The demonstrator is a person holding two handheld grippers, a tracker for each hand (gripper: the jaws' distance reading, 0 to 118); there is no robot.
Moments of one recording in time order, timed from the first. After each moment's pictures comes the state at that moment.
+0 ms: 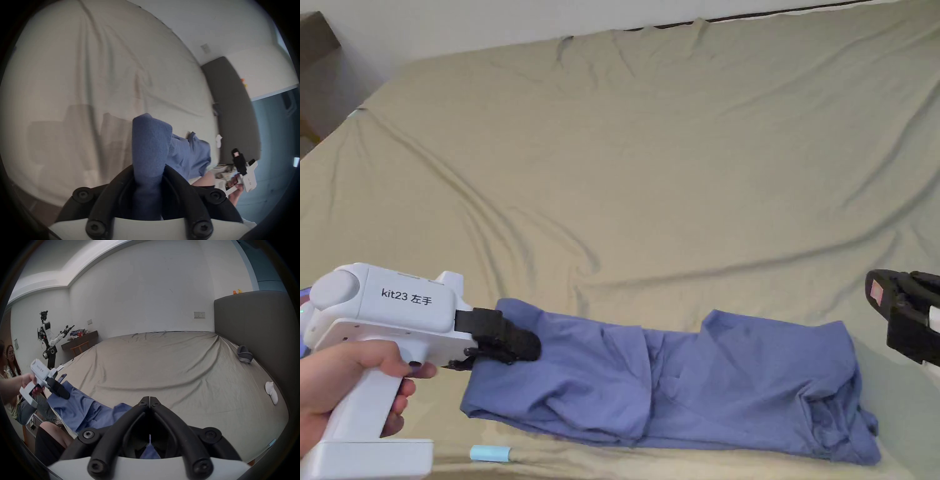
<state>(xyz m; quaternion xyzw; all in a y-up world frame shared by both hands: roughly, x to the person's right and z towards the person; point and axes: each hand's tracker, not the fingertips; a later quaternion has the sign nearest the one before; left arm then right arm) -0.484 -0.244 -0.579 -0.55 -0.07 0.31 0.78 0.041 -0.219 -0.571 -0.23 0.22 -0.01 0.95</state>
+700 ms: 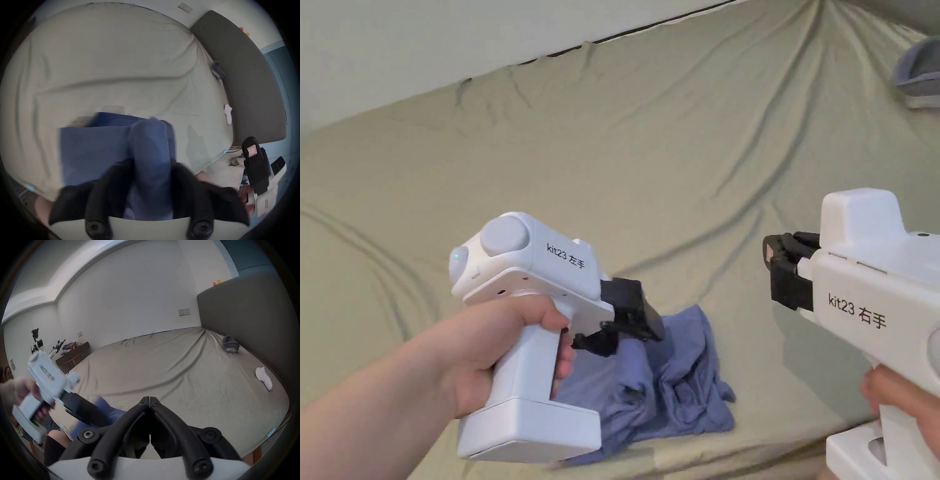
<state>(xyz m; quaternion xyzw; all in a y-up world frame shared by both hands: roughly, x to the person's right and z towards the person) -0.166 -0.243 -0.673 -0.61 -0.14 0.19 0.76 0.118 -0.222 -0.574 -0.24 0.18 -0.08 0.95</state>
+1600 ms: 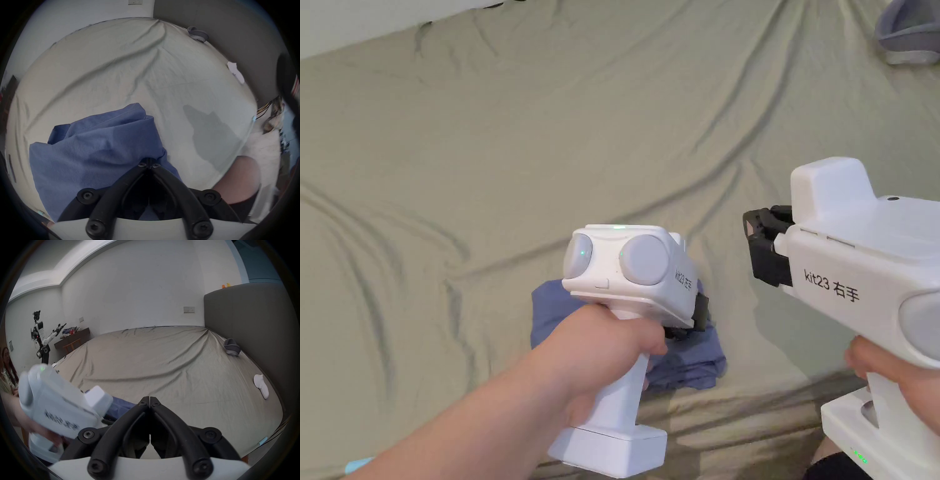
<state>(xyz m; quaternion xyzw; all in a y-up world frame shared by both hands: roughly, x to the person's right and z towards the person) -0.078 -0.294 -0.637 -0.57 -0.17 -0.01 0.80 0.102 -0.237 -0.572 -0.26 0.19 0.00 0.95</state>
